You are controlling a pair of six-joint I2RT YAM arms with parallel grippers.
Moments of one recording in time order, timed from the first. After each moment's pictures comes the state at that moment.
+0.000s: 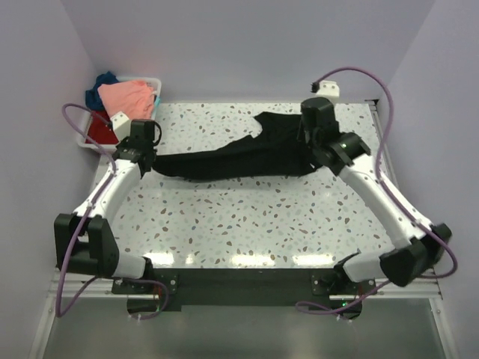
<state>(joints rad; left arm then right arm) -0.11 1.35 1.05 -0.43 -0.63 -0.67 0.52 1.30 1.46 -0.66 0.60 0.36</state>
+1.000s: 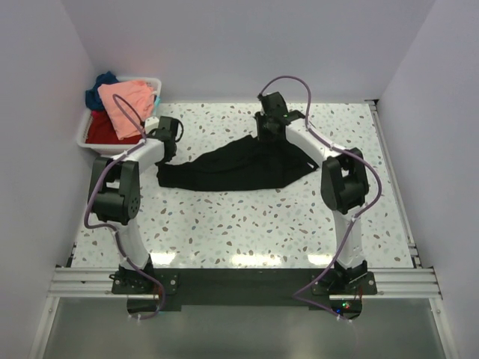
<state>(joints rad) -0.15 1.89 1.27 -0.42 -0.59 -0.60 0.45 2.15 1.86 -0.55 0.06 0.27</state>
